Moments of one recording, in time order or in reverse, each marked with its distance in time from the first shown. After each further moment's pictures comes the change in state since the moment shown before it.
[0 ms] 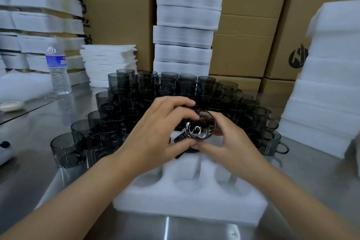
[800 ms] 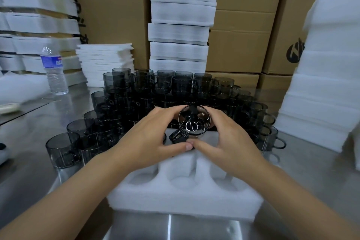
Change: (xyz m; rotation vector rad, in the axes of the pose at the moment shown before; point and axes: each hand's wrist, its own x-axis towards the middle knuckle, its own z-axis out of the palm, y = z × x) left_hand -0.004 -0.007 0.003 -0.159 -0.290 -0.237; right_hand -0.006 -0.005 -0.002 -0.243 0.040 -0.092
